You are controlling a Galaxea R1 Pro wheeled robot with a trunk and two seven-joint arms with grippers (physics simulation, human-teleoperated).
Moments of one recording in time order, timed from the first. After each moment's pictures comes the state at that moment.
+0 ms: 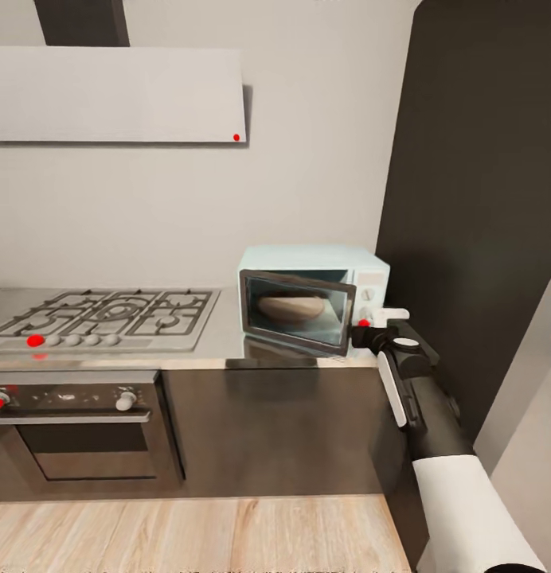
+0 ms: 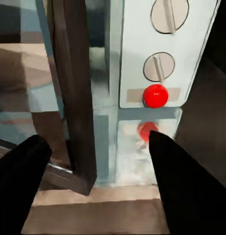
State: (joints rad) left arm 0.00 -0.02 0.01 -0.11 0.18 0.00 0.01; right arm -0.75 0.05 0.00 -1.30 0.04 0.72 -0.07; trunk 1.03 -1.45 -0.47
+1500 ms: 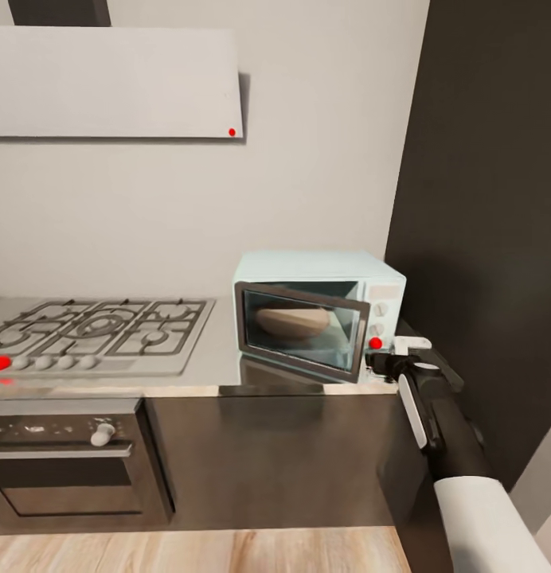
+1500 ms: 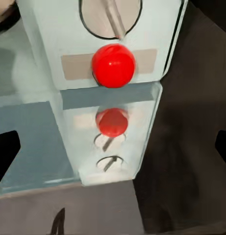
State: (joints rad) left arm 0.00 -0.02 0.01 -0.11 0.17 0.00 0.01; right arm -0.67 -0.01 -0.09 -1.23 0.03 0.71 -0.06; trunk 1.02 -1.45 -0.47
